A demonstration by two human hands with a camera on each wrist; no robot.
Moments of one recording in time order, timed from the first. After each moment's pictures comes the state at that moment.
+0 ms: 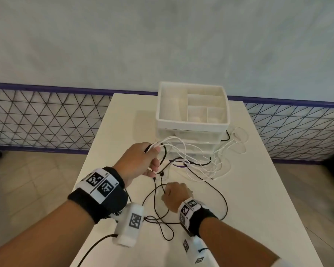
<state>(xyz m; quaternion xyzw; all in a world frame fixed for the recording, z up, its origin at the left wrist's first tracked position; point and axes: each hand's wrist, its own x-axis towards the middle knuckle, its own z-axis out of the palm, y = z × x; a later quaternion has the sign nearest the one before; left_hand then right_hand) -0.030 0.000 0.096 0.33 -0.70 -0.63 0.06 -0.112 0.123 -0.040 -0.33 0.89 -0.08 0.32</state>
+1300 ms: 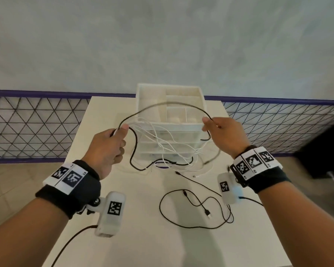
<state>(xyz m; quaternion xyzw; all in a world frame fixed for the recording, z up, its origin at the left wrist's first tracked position) -0.046 -0.023 0.110 0.37 -0.58 -0.70 0.18 -0.252 0.197 0.130 -0.28 0.90 -0.32 0.06</state>
